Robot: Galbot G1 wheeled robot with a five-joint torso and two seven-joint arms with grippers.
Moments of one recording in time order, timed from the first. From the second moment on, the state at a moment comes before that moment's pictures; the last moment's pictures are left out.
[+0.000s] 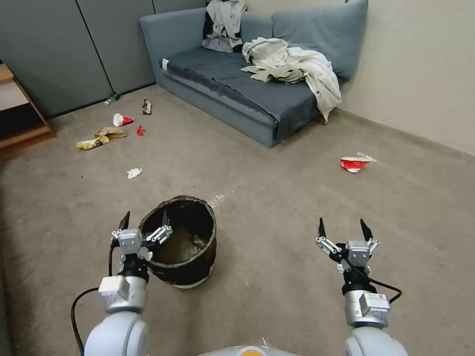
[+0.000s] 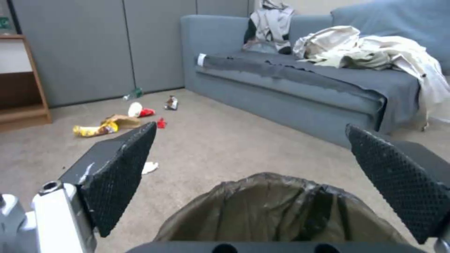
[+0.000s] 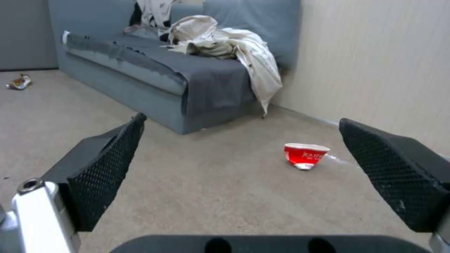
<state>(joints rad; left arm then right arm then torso) 1.68 -1.48 -0.61 -2.09 -0.14 -0.15 -0.06 -1.69 1.53 0.55 2.06 -0.08 0.19 0.11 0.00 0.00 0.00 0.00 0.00</state>
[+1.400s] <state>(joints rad) 1.39 -1.41 -0.70 -1.99 -0.50 0.73 -0.28 -1.68 1.53 0.55 2.03 -0.08 0.19 0.12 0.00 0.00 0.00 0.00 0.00</state>
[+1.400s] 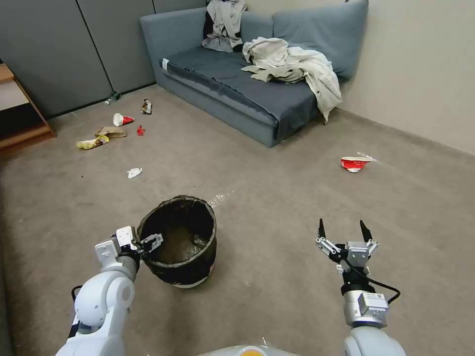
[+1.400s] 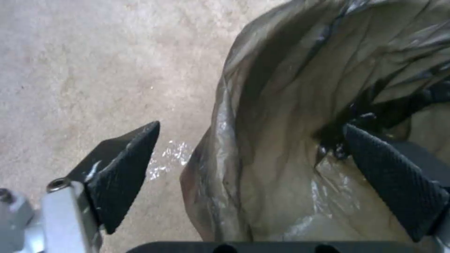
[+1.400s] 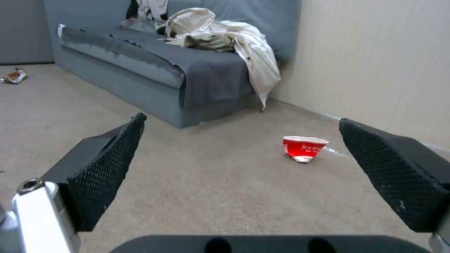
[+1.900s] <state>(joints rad) 1.38 -1.42 -0.70 -1.93 -0.47 0.74 -0.27 -1.68 1.53 0.55 2.02 -0.07 0.19 0.13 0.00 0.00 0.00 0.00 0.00</state>
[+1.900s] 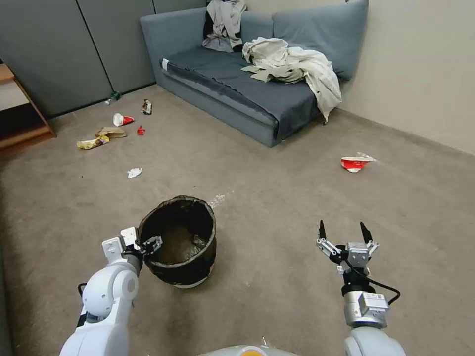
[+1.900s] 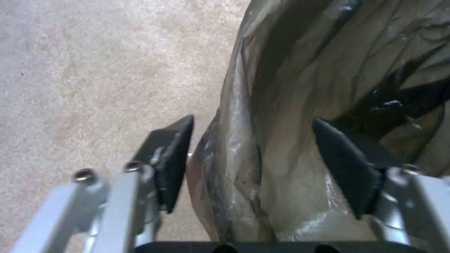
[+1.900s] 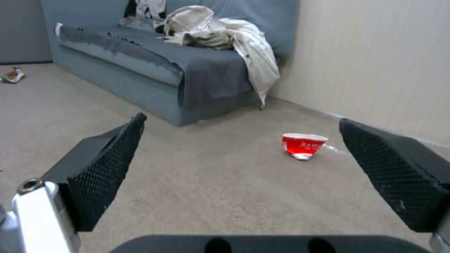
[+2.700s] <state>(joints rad) 1.40 -1.42 -0.67 -1.93 -0.43 0.58 -0.30 -1.68 1.53 0.55 2.03 -0.07 0.19 0.14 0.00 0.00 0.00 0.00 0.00</state>
